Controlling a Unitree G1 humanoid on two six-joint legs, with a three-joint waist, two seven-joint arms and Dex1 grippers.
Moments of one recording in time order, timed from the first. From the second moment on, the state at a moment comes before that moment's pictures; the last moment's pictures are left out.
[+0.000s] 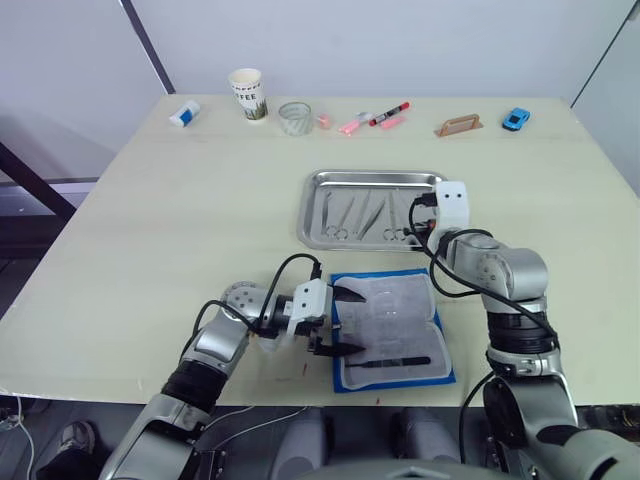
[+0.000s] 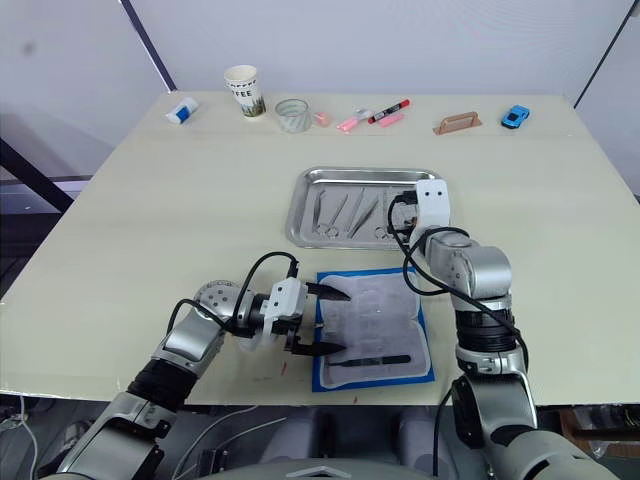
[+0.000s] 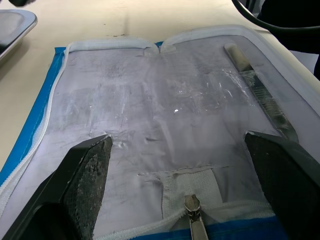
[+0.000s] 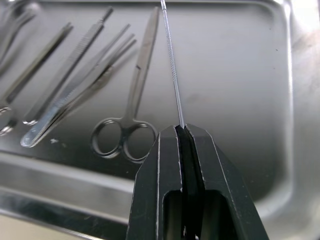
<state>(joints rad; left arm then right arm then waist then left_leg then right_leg) -0.31 0.50 -0.31 0.21 -0.17 -0.14 -1.30 -0.64 -0.08 -0.07 -0.04 0.27 1.13 -0.03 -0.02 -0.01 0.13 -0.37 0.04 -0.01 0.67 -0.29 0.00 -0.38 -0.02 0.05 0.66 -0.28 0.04</state>
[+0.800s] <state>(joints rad) -0.28 0.52 -0.31 0.16 -0.17 -0.11 -1.28 -0.65 -0.05 -0.08 0.06 0.23 1.04 -0.03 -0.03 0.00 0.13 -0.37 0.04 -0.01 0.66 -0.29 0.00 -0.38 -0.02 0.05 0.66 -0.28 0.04</state>
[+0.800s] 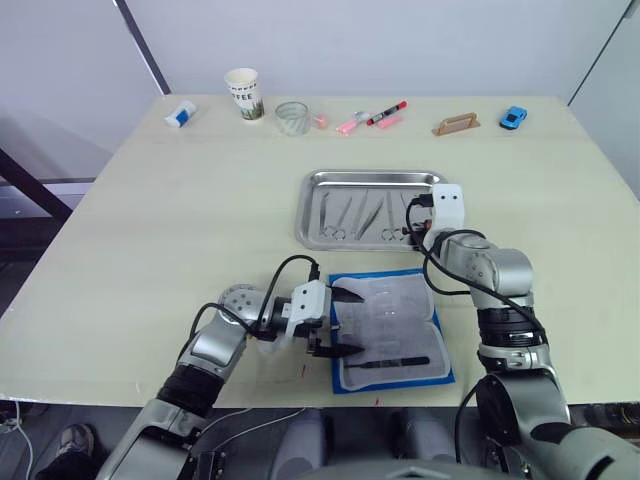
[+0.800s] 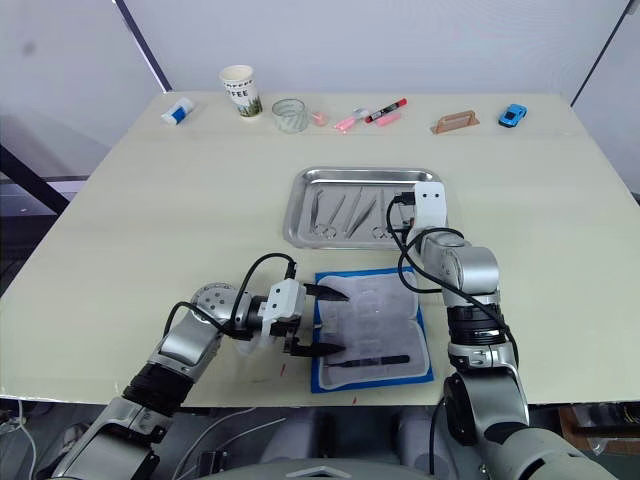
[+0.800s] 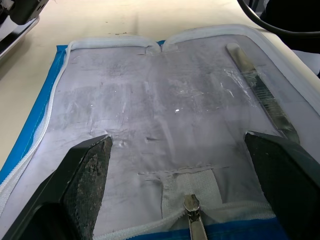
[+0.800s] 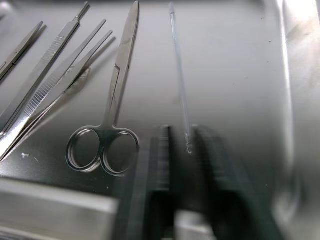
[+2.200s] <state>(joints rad) -0.29 0.54 -0.31 0.17 -0.20 -0.10 -1.35 0.04 -0.89 0.02 -0.50 0.43 0.31 1.23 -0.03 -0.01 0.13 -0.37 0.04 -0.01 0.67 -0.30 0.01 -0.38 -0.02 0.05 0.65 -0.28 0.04</state>
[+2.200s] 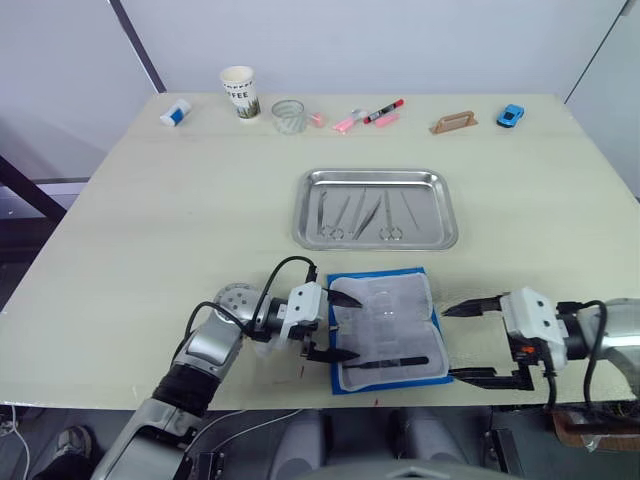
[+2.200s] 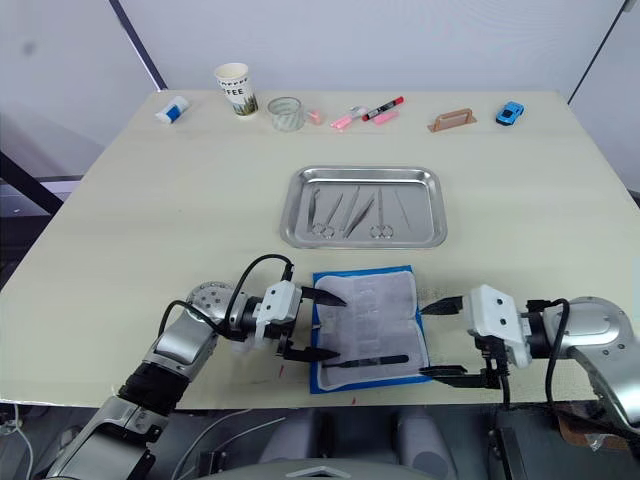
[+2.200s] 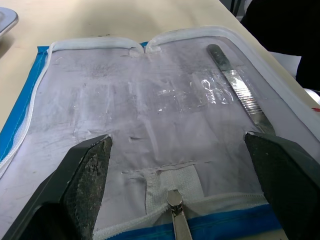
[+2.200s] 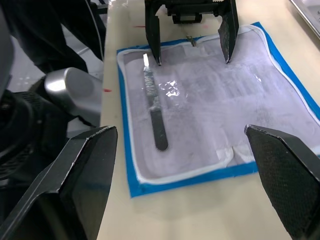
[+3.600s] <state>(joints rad) -0.32 0.54 -0.32 0.18 -0.20 -0.09 -1.36 -0.01 -0.72 0.28 -0.24 0.19 0.04 1.14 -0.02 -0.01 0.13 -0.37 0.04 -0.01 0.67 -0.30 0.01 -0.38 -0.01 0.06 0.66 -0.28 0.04</state>
